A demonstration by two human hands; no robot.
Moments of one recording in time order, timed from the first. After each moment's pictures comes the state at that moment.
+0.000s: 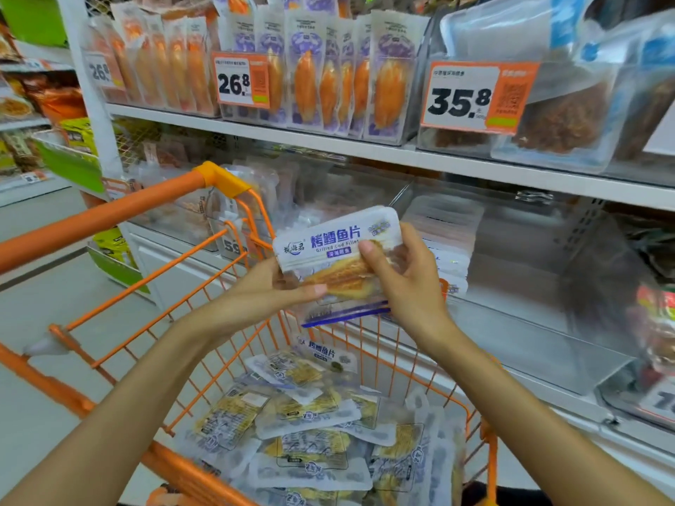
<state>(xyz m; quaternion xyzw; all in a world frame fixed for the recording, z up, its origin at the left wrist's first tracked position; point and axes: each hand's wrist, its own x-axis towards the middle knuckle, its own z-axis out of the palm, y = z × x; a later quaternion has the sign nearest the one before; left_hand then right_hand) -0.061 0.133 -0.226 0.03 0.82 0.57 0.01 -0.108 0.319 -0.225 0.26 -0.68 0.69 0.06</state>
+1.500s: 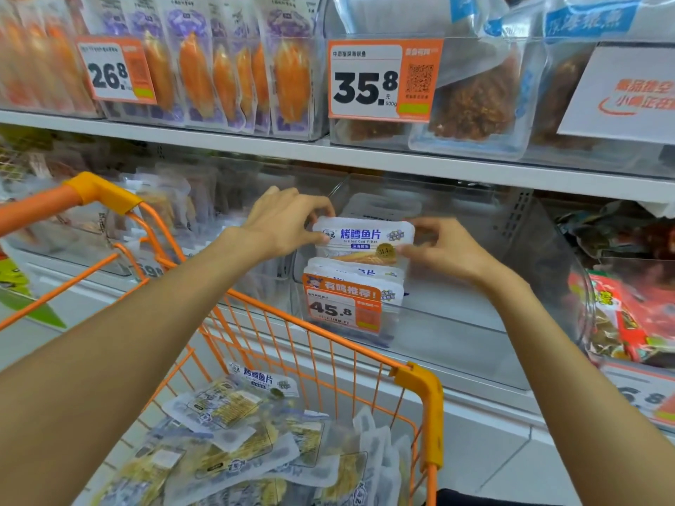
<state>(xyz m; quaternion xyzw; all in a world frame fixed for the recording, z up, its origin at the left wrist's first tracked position) -0.229 0.209 -0.194 0.16 0.97 0.04 -0.17 -0.235 0.458 -0.223 0.17 -0.89 0.42 0.03</state>
